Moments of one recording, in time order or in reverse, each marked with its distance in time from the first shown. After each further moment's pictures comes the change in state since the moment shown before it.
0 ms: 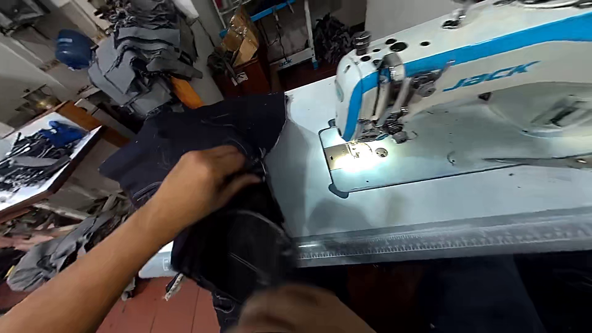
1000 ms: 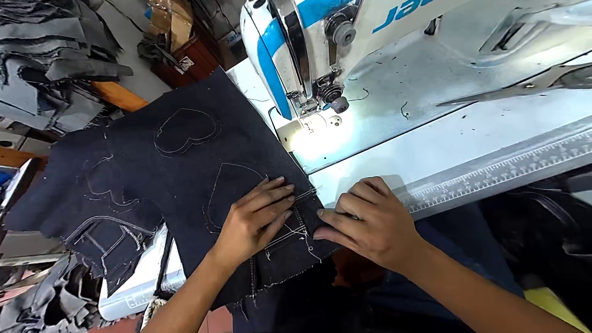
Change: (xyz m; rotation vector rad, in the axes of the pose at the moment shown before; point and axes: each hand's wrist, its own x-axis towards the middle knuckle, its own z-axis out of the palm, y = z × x) left_hand -0.016 0.074 0.178 -0.584 0.074 0.098; right_hand -0.139 0.141 -0.050 -0.852 0.244 0.173
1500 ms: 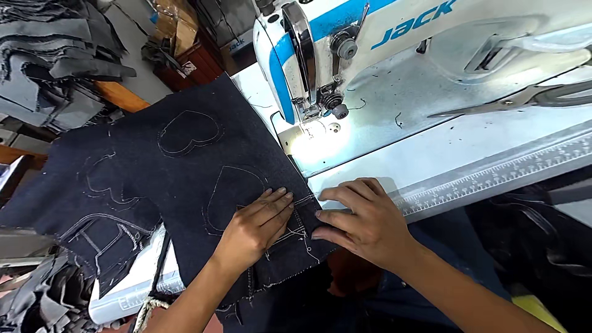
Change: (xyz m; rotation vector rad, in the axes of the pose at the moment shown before) left_hand -0.004 0.012 0.006 0.234 0.033 0.096; right_hand 0.007 0.003 -0.001 -0.001 -0.065 0.026
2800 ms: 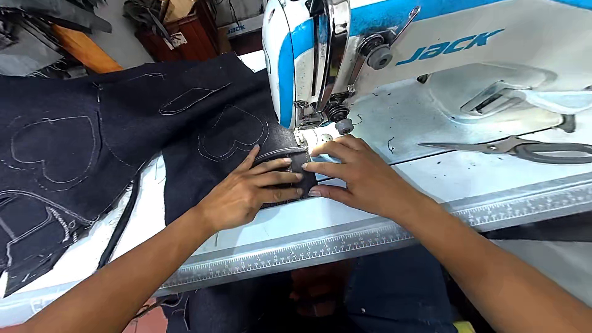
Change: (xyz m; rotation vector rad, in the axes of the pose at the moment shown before) left_hand 0.055 -0.046 0.017 -0.168 -0.226 0.052; right_hand 0.071 0.092 -0.026 -0.006 -0.358 -0.138
